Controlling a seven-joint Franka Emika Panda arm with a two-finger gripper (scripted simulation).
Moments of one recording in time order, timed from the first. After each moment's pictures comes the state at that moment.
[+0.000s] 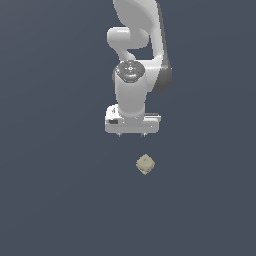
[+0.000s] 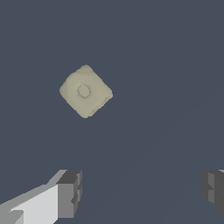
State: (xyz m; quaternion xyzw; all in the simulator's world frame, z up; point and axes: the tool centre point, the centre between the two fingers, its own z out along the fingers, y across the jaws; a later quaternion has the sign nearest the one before) arm -0.014 0.017 0.164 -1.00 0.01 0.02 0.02
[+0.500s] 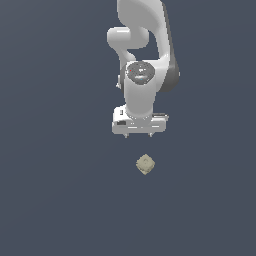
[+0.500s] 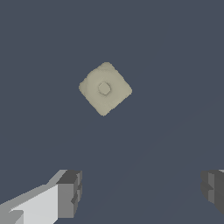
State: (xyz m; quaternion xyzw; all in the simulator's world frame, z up) arm -0.013 0.043 0.163 -1.00 -0.01 0.03 0.02
